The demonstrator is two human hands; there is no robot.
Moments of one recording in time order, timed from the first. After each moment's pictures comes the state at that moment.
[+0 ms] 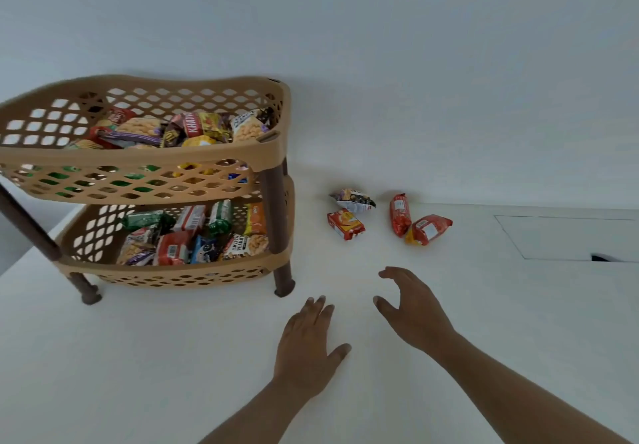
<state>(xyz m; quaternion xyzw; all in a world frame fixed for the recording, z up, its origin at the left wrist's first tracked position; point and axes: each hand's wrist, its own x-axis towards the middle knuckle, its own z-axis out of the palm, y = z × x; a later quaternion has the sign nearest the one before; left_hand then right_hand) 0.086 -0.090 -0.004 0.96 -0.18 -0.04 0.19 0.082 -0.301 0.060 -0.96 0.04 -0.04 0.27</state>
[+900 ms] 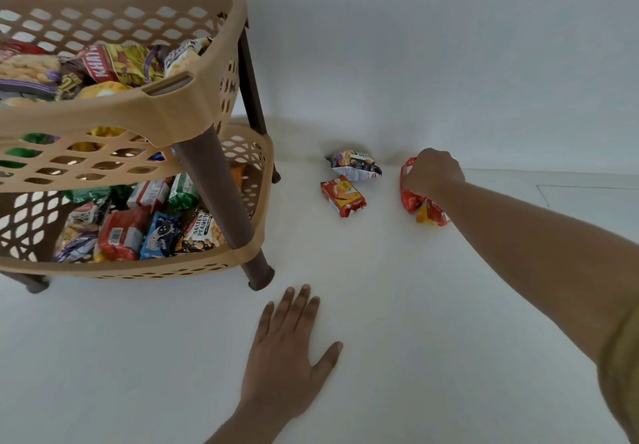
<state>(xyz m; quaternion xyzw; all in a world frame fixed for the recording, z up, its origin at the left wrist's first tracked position) 0.096 -0.102 -0.025 0.98 -0.16 -0.01 0.13 0.319 -0.387 0.081 -0.97 0.21 0.02 0.14</state>
